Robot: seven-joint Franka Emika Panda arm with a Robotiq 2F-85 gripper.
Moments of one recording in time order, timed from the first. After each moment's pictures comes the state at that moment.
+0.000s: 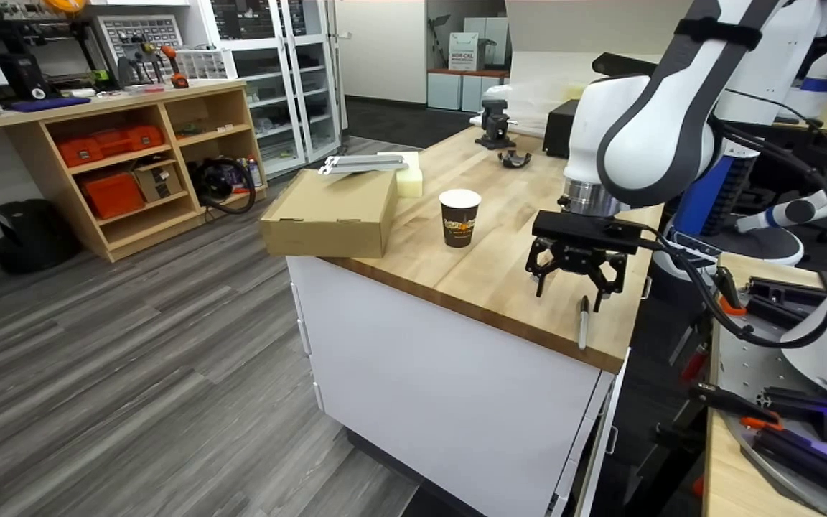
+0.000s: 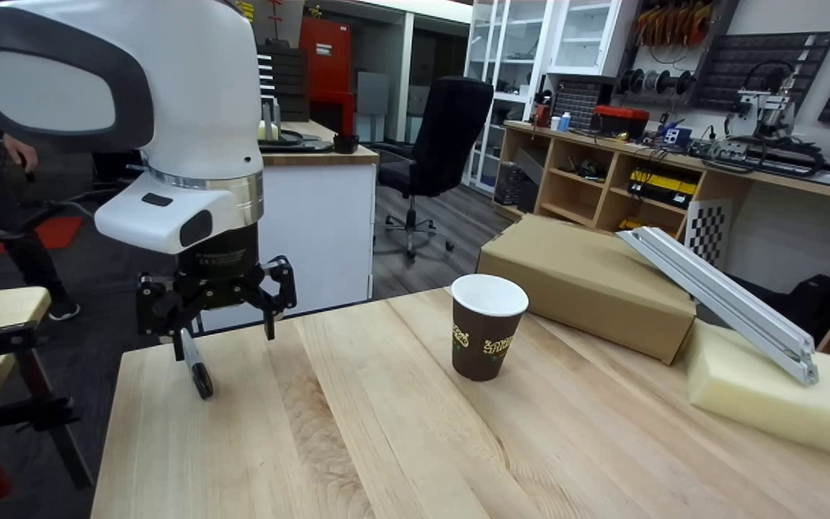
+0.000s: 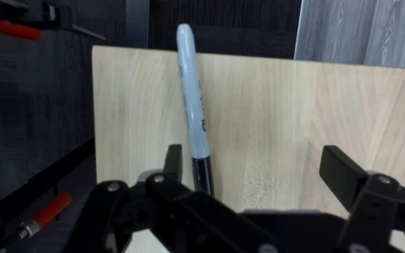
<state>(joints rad) 0.02 0.17 0.13 -2.78 0.39 2.92 1.26</state>
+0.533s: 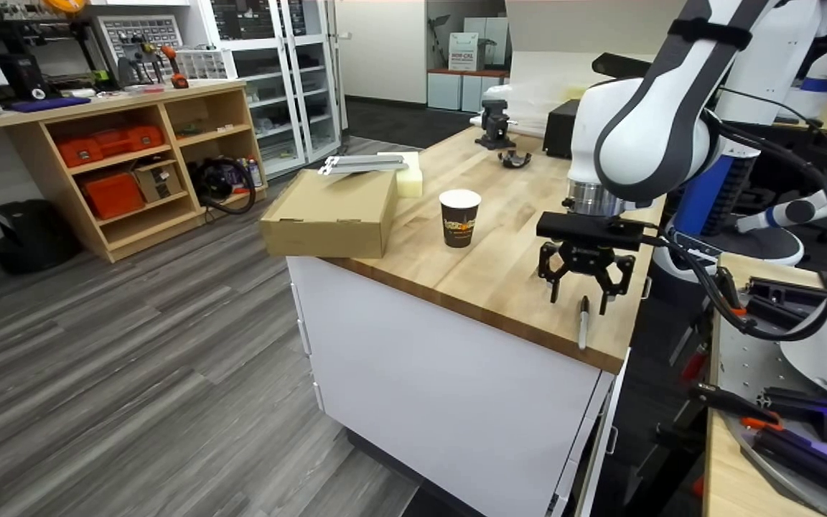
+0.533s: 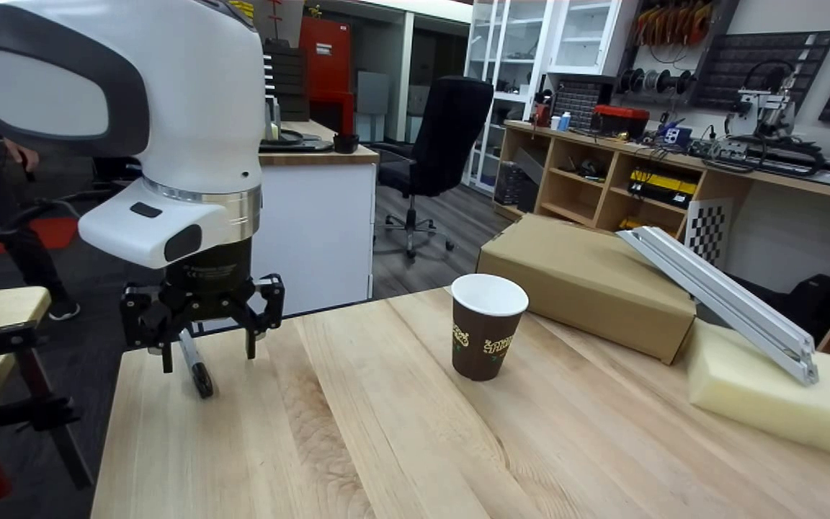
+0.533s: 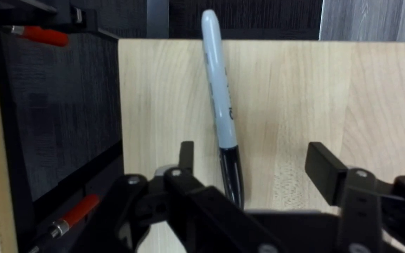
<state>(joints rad) 0.02 0.17 0.09 -2.78 0.41 2.85 1.26</state>
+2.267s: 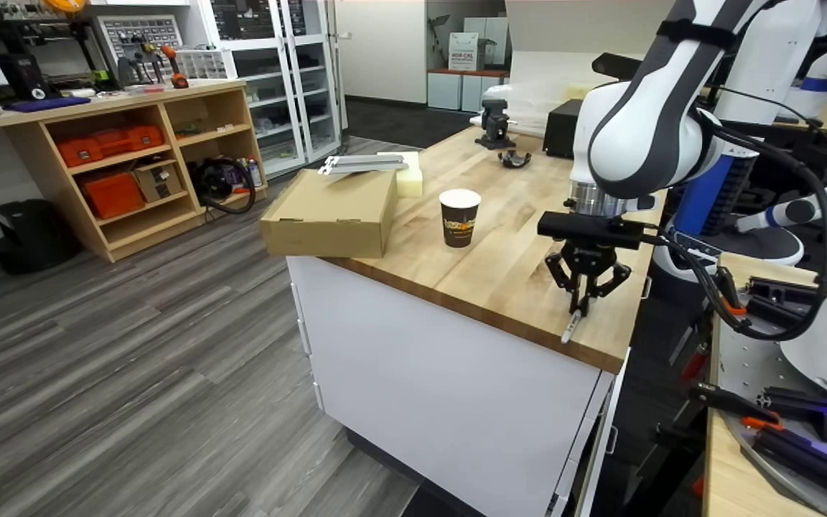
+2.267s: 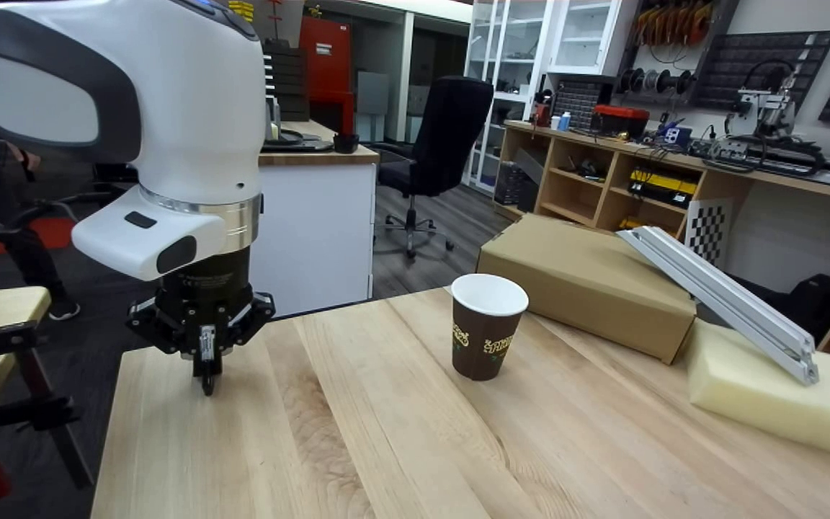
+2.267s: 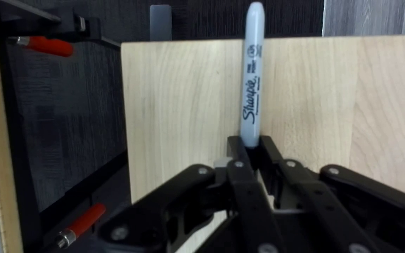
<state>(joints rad) 0.02 0.18 0.08 -2.77 0.51 2.84 1.19</state>
